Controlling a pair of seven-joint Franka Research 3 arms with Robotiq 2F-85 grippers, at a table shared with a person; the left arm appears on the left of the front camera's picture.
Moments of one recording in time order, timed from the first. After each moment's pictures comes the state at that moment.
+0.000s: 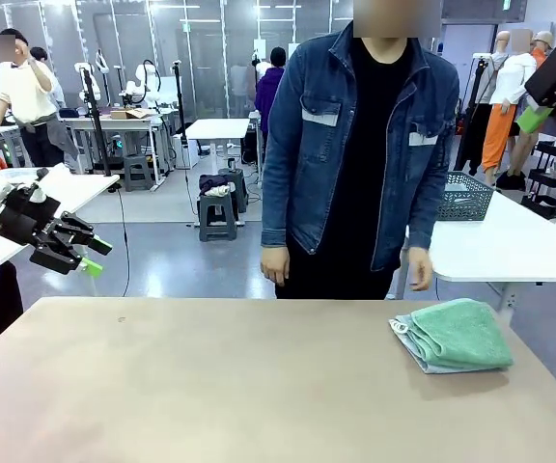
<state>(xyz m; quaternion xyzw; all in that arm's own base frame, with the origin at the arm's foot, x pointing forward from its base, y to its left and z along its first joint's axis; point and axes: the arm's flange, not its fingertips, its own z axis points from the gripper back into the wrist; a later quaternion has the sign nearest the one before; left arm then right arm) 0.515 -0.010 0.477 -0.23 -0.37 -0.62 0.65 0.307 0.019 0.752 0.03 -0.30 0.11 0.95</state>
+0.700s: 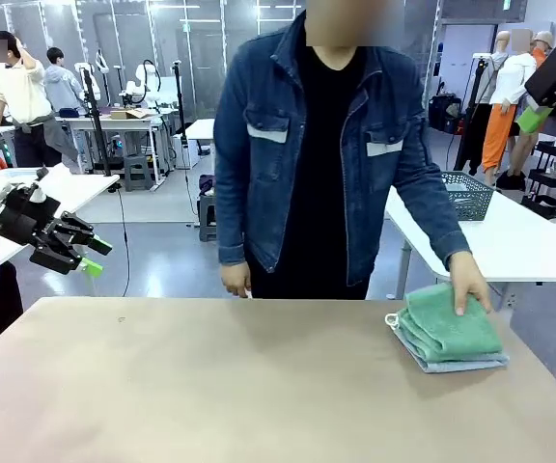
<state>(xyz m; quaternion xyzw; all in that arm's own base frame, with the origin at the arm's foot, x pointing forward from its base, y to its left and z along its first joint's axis) 0.515 -0.010 0.477 -0.23 -0.37 -0.62 0.65 0.307 0.019 0.752 0.03 -0.30 0.11 0.95</state>
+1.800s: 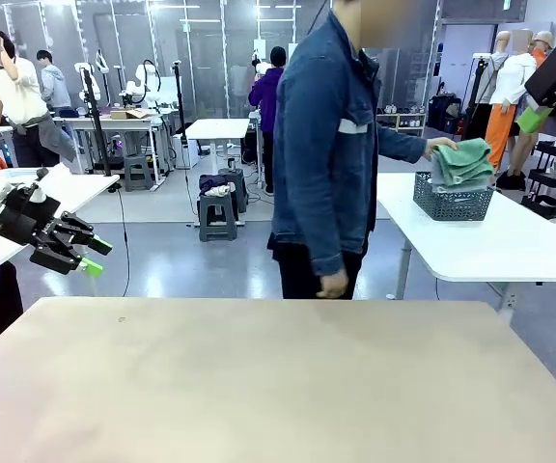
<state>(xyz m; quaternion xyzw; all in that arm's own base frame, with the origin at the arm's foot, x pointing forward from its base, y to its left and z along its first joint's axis) 0.515 -0.010 0.477 -0.23 -0.37 -0.62 0.65 0.307 0.019 0.752 0.03 -0.30 0.11 0.95</state>
